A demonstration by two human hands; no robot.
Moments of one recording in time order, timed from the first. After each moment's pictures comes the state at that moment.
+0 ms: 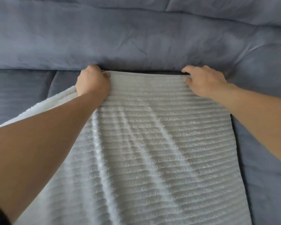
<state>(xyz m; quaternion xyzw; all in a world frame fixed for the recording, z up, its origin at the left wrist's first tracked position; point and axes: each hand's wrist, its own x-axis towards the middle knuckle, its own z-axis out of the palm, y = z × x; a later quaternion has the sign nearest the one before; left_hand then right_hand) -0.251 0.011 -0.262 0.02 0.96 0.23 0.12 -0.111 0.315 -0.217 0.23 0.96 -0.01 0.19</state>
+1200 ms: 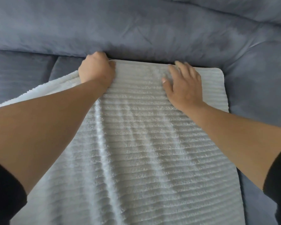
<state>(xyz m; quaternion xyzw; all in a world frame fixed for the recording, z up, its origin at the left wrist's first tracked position) -0.248 0.007 -0.264 0.08 0.97 0.20 0.09 -0.083 0.220 -0.241 0.17 0.98 -0.02 0.04</state>
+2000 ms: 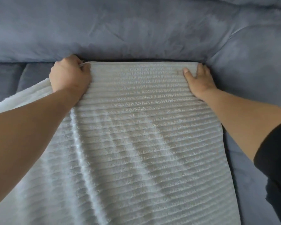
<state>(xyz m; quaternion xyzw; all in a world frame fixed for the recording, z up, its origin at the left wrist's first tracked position) -0.245 0.007 -0.276 0.08 0.97 0.21 0.04 -0.048 0.347 -0.262 0.45 0.86 -0.17 0.16</state>
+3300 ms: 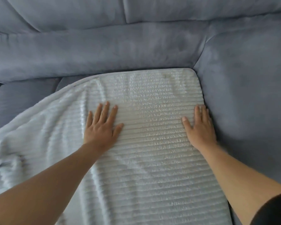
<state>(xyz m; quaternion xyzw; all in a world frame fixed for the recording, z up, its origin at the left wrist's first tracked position) -0.040 -0.032 -0.247 0.29 0.95 0.01 0.14 0.137 0.292 -0.265 0.36 0.91 -0.18 0.13</state>
